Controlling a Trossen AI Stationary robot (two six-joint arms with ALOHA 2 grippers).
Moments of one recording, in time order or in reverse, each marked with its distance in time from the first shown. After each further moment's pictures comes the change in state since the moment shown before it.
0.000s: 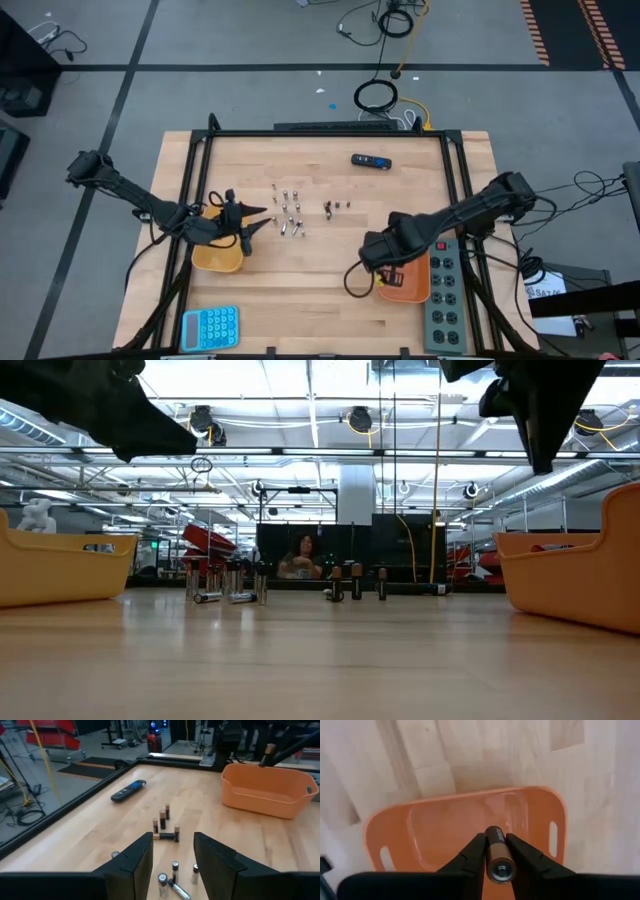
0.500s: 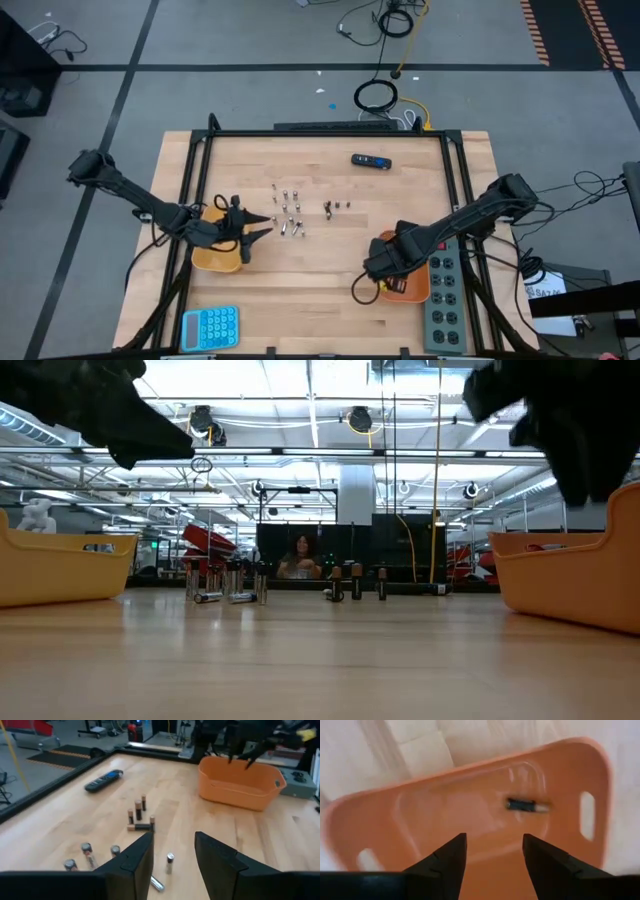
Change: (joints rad) left arm -0.029 0.047 0.000 0.019 0.098 -0.077; right arm 0.039 0.004 -0.166 0.094 -0.037 0.112
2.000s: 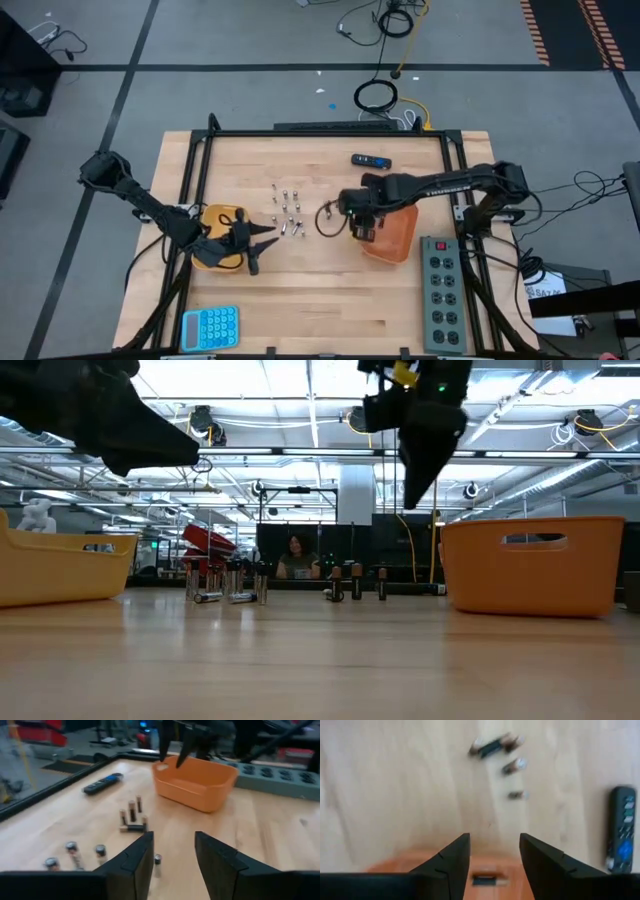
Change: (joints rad) left arm -0.114 0.268 0.000 0.278 -0.190 -0.028; right arm -0.415 -0.001 0.069 0.281 0.165 -0.573
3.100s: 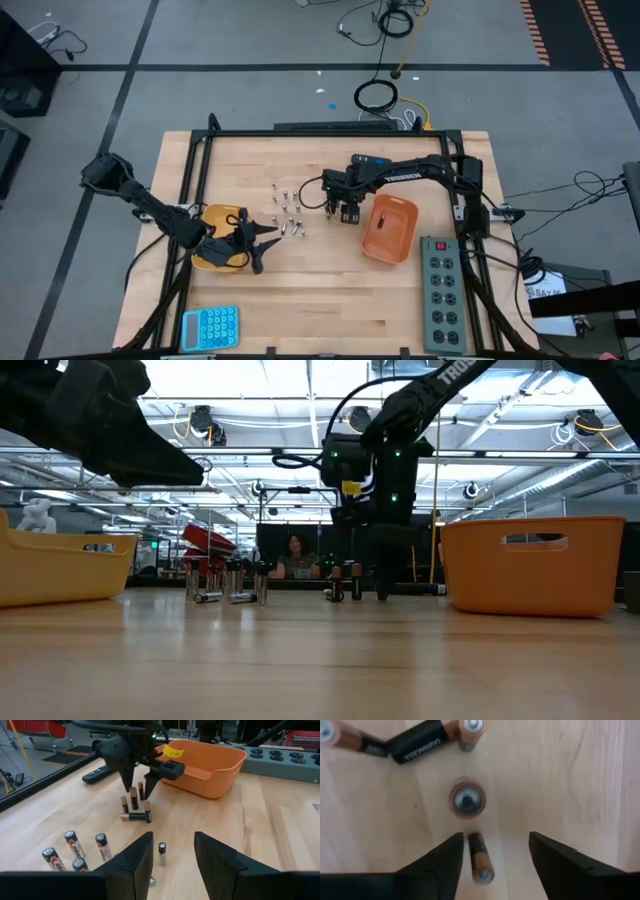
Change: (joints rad) left arm 0.045 0.055 0.000 -0.020 0.056 0.005; right arm -0.227 0.318 -0.003 0.221 -0.104 -0.249
